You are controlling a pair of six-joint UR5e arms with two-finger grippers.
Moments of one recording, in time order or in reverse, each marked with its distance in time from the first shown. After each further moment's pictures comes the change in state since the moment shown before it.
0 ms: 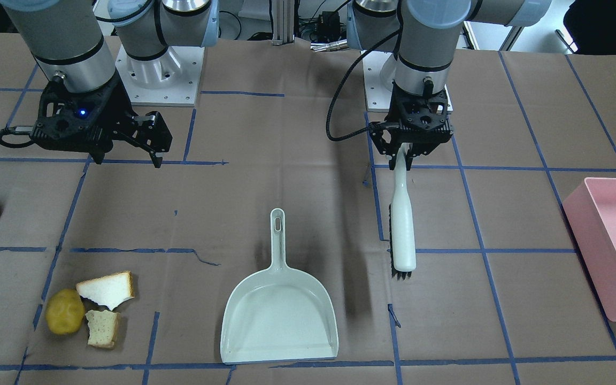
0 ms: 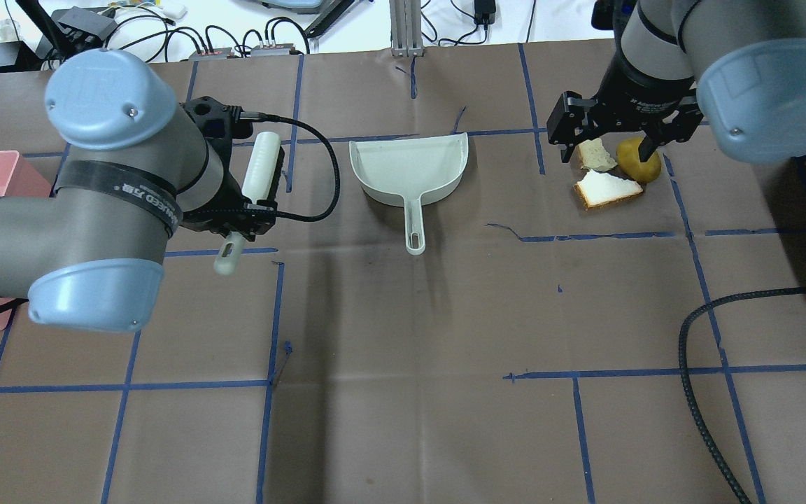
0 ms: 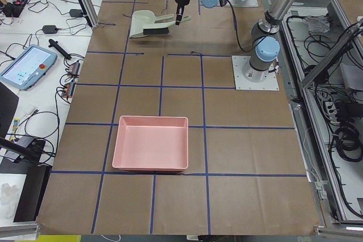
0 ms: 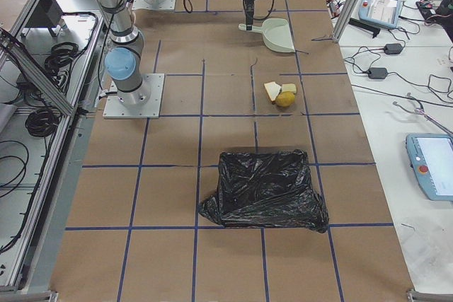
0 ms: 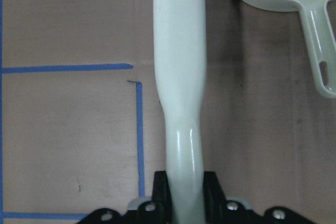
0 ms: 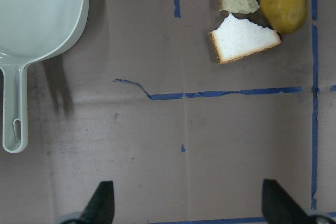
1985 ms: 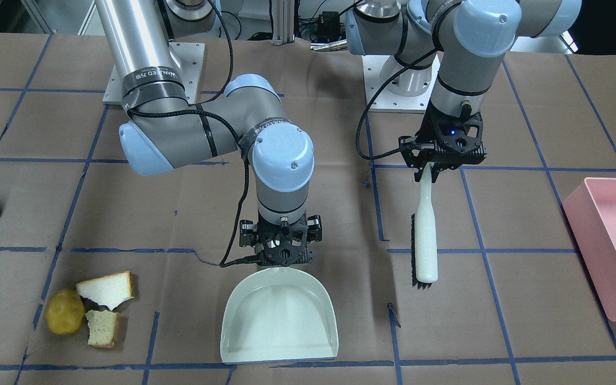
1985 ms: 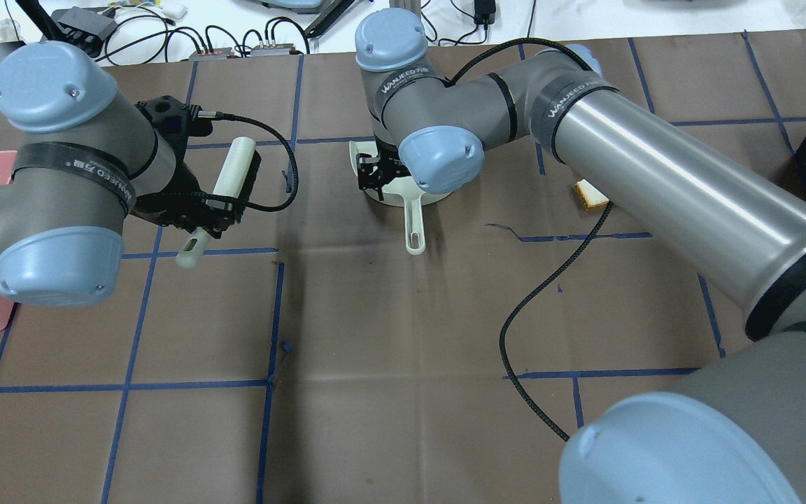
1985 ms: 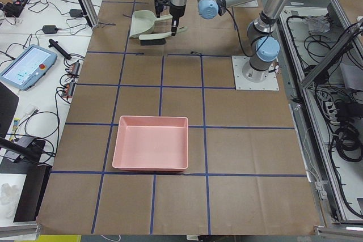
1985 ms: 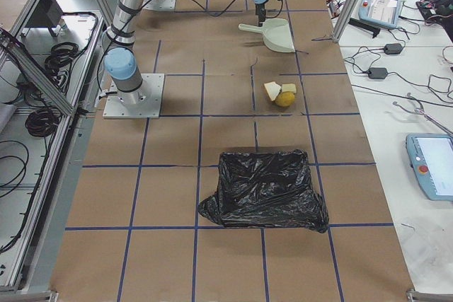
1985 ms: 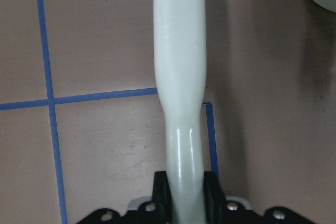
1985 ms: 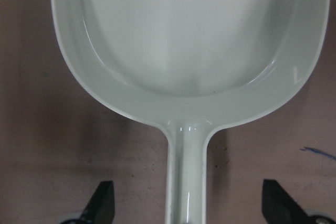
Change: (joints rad) left arm 0.100 -0.028 -0.007 -0.003 -0.030 0.117; right arm 0.354 0.513 -0.215 -0.238 -0.011 0.231
